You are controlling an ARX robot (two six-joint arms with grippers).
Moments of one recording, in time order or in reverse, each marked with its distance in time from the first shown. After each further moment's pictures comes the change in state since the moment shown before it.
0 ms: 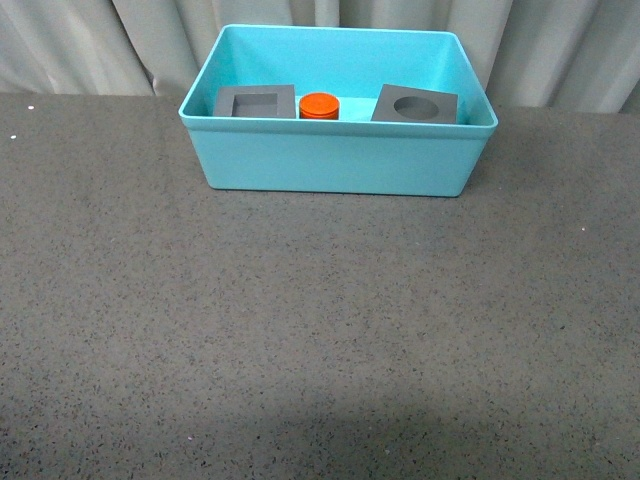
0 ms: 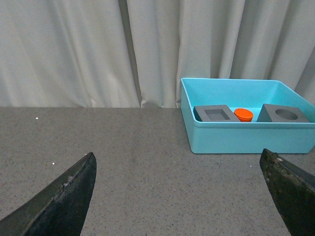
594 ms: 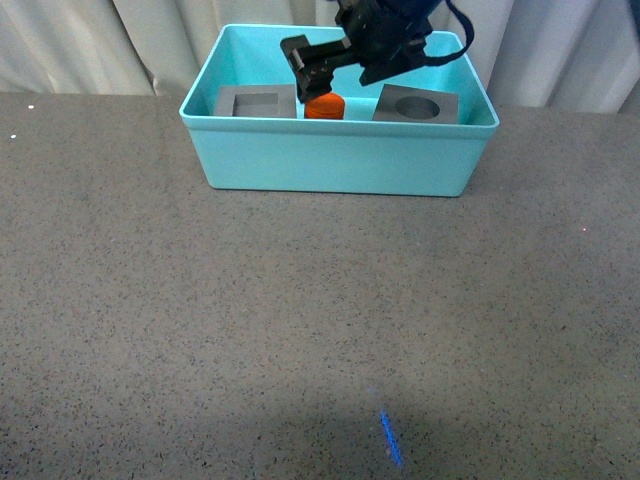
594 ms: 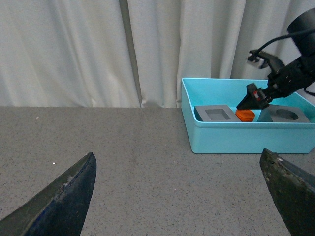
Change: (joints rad) left arm 0.000 0.000 0.000 0.000 0.000 0.000; right arm 0.094 0.813 1.055 -0.711 -0.203 -0.192
